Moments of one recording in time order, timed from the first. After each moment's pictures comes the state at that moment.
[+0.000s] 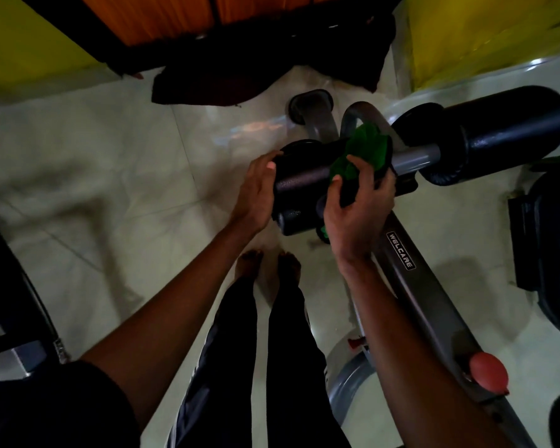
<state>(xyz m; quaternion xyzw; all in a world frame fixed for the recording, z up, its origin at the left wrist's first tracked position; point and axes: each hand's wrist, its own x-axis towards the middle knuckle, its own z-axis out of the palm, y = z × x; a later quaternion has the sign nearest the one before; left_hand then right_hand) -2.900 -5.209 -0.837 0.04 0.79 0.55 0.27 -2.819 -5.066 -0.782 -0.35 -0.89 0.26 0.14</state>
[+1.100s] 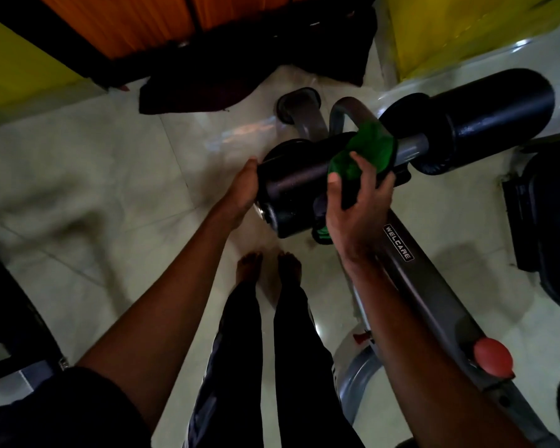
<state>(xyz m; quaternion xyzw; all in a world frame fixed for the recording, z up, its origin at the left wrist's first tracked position) -2.934 -5.192 -0.837 -0.16 0.69 0.55 0.45 -2.807 -5.055 -0.784 -0.38 -0.87 0.29 0.14</state>
